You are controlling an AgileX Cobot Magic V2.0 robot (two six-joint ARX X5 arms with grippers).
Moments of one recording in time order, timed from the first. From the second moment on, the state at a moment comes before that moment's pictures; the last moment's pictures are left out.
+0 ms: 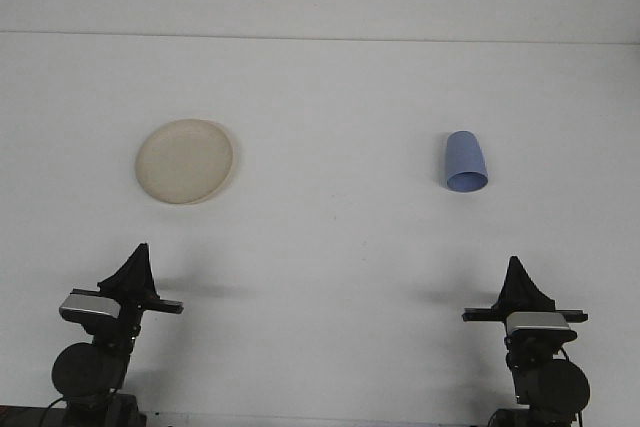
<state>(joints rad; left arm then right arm) -0.09 0.00 0.03 0.22 0.00 -0.04 0.01 0.00 0.02 0.09 -0.02 0.02</state>
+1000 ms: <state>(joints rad) -0.09 0.00 0.03 0.22 0.00 -0.04 0.01 0.43 0.83 -0.76 -0.03 0.07</state>
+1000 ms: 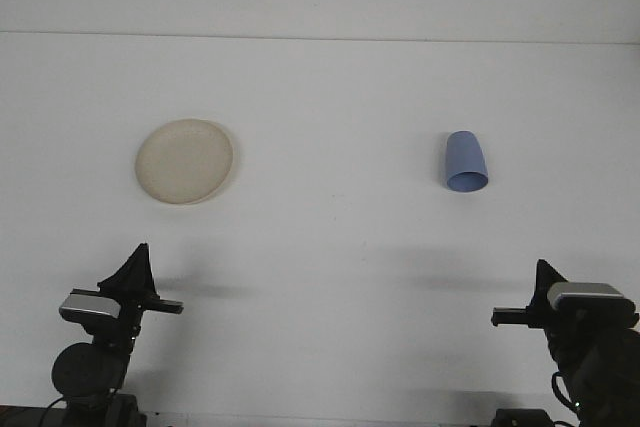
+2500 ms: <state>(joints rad) -0.09 0.00 0.03 0.22 0.00 -0.04 0.01 0.84 0.96 -0.58 -0.03 0.07</state>
